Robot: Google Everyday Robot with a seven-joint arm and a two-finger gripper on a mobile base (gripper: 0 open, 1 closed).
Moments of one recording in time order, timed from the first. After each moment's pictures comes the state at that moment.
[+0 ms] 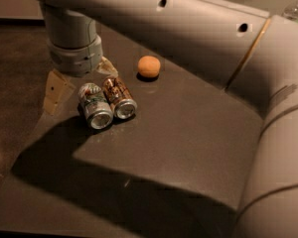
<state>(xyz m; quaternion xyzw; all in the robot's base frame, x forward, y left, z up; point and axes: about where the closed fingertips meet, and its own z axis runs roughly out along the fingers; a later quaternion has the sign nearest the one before) 0.515 0.140 0.897 -0.43 0.90 0.02 0.06</state>
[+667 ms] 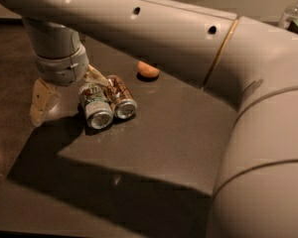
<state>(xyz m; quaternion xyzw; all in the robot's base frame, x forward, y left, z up) 0.507 0.169 0.878 -0.40 0.92 0.02 0.04</state>
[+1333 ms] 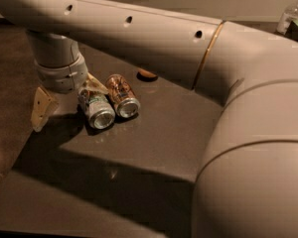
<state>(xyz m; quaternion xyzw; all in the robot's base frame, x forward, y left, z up) 0.510 0.175 0.853 -0.38 0.93 0.02 0.02</state>
